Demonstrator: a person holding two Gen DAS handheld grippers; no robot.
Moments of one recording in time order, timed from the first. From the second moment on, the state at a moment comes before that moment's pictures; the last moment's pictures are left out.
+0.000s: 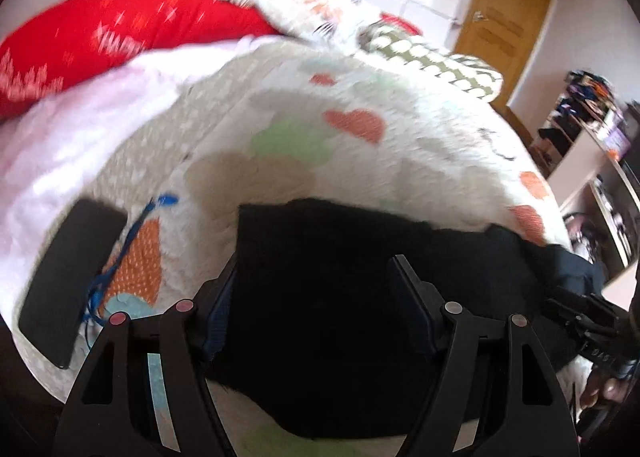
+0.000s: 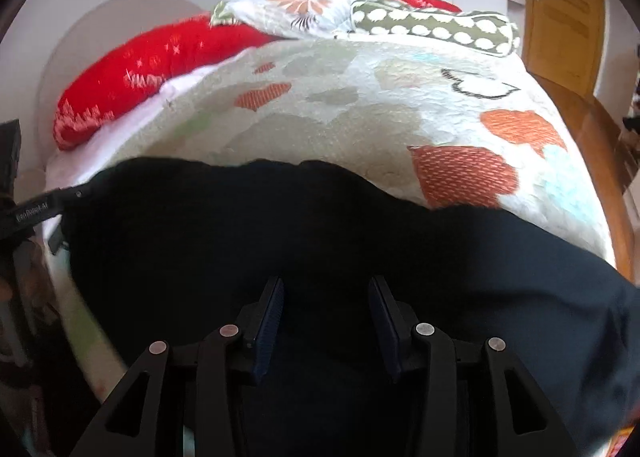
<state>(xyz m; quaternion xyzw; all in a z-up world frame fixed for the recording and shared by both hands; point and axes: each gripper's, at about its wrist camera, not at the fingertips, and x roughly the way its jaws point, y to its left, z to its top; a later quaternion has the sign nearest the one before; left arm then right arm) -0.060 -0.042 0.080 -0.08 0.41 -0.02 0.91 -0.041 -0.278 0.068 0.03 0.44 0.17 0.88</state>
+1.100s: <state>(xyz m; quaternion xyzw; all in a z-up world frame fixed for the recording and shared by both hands) -0.017 -0.310 0.074 0.08 0.44 -0.29 0.85 -0.147 -0.460 0.040 0.24 0.40 0.04 0.88</state>
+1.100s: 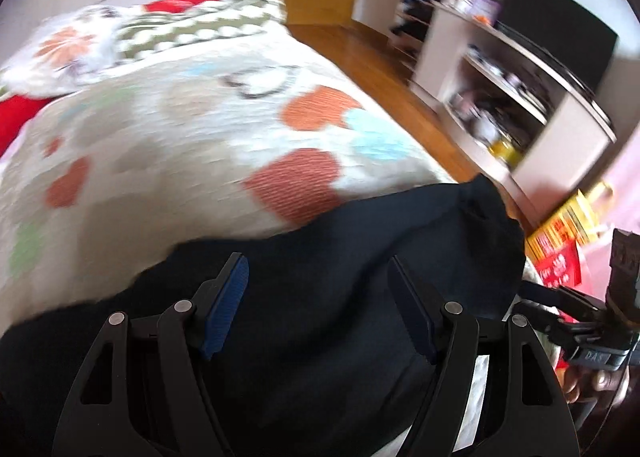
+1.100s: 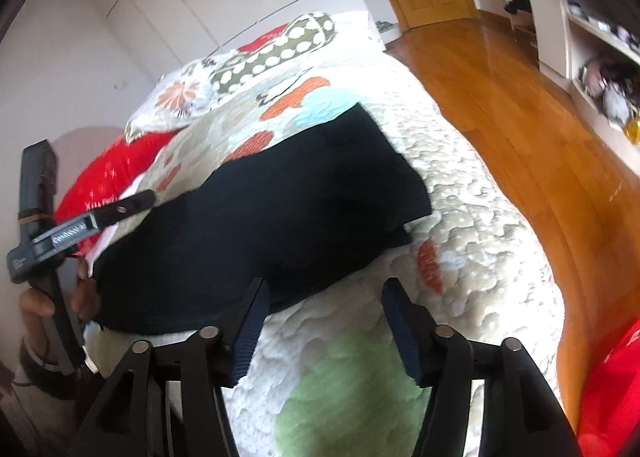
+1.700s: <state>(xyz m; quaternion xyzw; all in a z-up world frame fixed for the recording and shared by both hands) 0.022 -0.371 0.037 0.08 0.48 -0.28 0.83 -0.111 -0.470 0.027 0.30 0.35 0.03 0.89</state>
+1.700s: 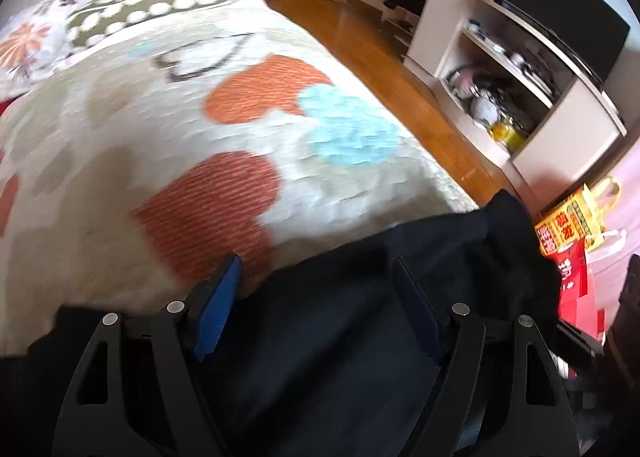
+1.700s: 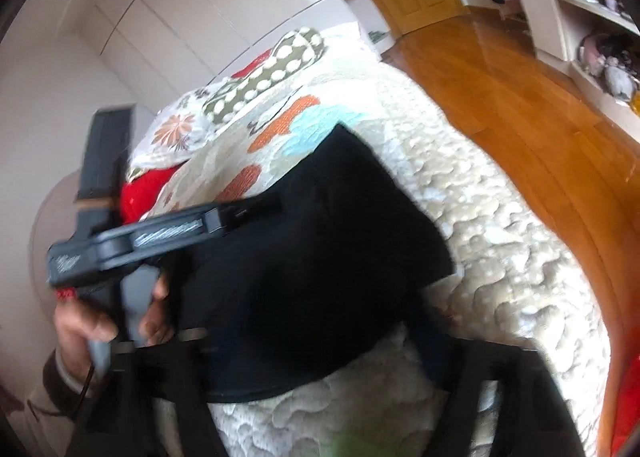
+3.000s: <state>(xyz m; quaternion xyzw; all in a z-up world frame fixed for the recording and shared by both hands) -0.036 -0.229 0.038 -0.03 0.49 -0.19 0.85 -0.081 -0.356 0.048 0.18 0.40 0.13 0.89</state>
